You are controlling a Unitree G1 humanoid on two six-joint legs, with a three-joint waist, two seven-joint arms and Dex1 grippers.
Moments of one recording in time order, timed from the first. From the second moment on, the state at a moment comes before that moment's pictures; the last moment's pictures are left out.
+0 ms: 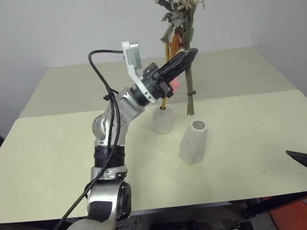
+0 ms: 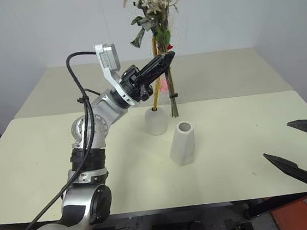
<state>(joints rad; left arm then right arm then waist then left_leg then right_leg) -0.99 0.03 0.13 0.19 -0.74 0.60 -0.90 0.44 -0.90 -1.23 -0.83 0.69 0.74 1.03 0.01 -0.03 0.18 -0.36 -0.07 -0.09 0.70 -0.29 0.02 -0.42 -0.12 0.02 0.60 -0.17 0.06</state>
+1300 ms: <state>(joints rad) -0.94 0.00 -0.01 0.31 -0.61 0.44 -1.01 0.41 -0.92 -1.21 -0.84 0.68 0.74 0.93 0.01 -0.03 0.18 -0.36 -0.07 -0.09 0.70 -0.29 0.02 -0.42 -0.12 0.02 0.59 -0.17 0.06</state>
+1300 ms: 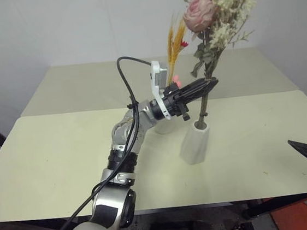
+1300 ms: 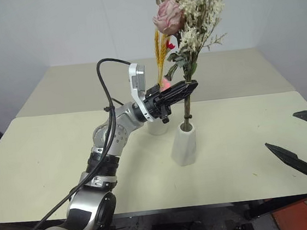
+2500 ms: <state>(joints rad) -0.82 0.23 -0.15 0.22 -0.43 0.33 -1.15 0.40 -0.93 -1.16 -0.80 0.63 0.73 0.93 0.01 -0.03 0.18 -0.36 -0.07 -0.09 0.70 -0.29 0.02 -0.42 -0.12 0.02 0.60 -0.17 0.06</state>
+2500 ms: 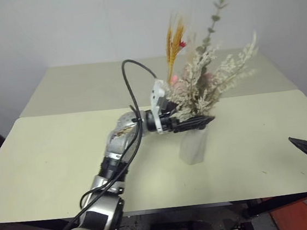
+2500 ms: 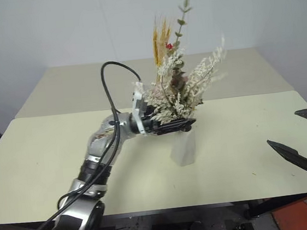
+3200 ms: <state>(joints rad) -0.49 1.10 0.29 0.12 -0.39 0.20 -1.33 0.27 -1.08 -1.00 -0.44 0.52 0.55 1.09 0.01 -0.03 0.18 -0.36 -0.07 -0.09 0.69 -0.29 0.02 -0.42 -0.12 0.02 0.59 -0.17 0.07</state>
